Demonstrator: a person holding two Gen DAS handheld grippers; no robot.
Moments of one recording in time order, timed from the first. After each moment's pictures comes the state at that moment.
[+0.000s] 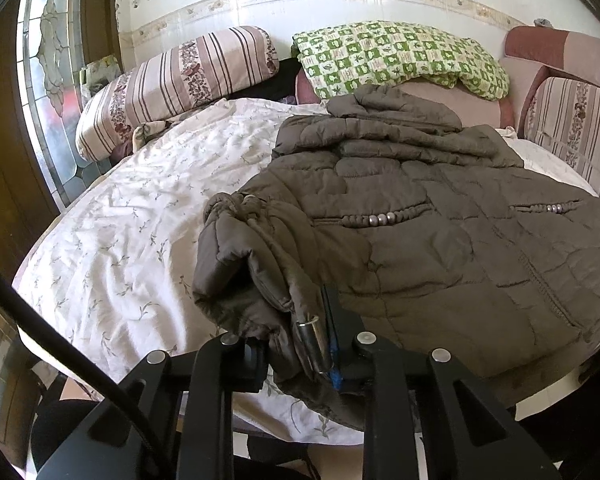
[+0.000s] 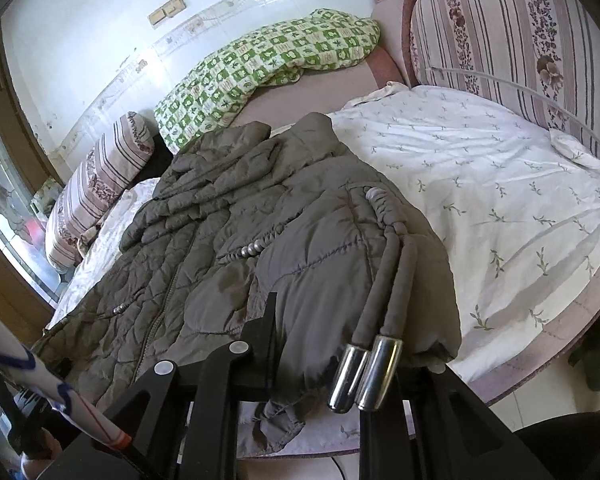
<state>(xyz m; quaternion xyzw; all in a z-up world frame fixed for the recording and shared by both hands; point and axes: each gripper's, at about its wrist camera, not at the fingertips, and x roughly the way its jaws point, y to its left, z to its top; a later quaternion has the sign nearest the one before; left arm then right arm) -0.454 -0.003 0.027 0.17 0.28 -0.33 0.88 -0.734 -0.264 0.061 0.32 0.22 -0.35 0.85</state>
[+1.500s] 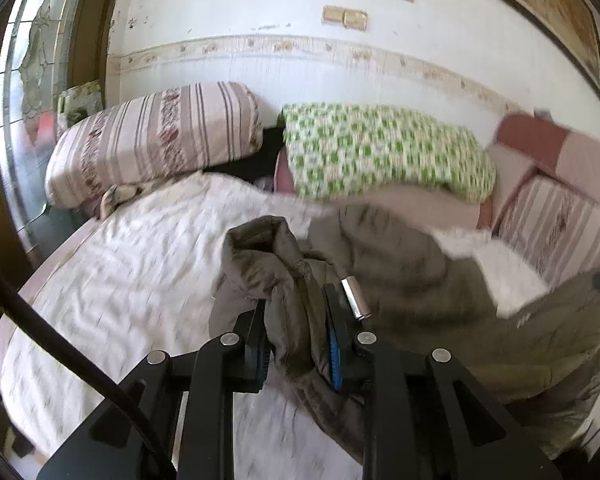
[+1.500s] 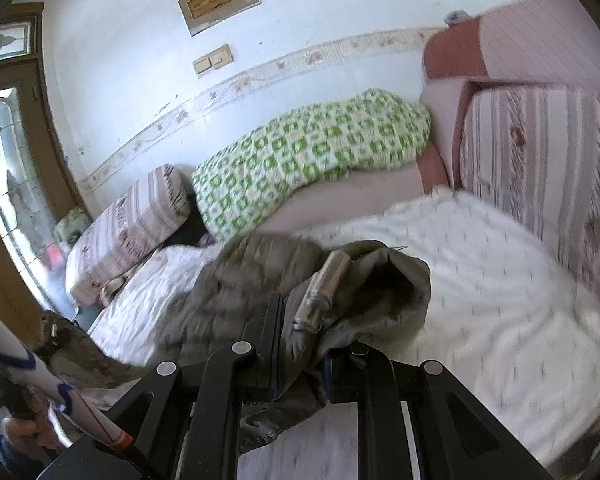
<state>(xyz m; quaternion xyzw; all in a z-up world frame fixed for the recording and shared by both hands) -0.356 -0.077 0.189 0.07 0.25 -0.40 0.88 -0.669 -0.352 0.226 0.23 0.16 -0.33 0.90</state>
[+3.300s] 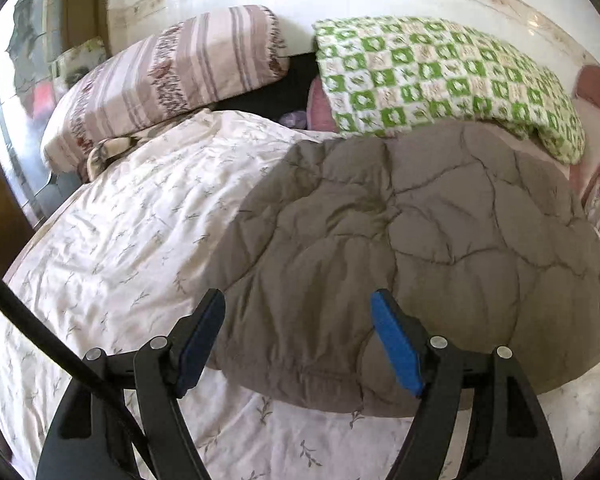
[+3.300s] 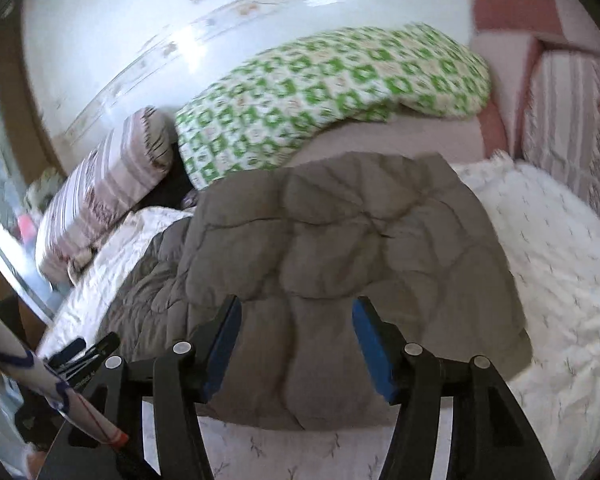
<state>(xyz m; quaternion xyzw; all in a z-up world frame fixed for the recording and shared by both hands) -0.272 -0.235 0.072 0.14 0.33 -0.28 0.89 -0.490 -0.416 0.146 0.23 0.24 -0.31 0.89</state>
